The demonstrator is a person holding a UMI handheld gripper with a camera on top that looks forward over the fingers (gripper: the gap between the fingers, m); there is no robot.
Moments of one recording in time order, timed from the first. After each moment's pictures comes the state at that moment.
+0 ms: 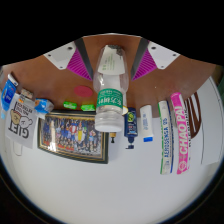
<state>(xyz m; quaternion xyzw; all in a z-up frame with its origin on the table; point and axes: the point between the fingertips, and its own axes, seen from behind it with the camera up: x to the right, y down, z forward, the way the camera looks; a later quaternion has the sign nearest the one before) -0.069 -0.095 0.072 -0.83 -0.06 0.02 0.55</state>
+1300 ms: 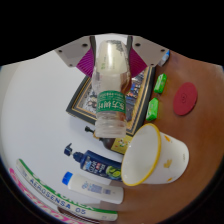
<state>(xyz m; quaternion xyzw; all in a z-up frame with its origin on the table) 0.037 0.136 0.191 -0.44 -0.56 -0.61 0.34</state>
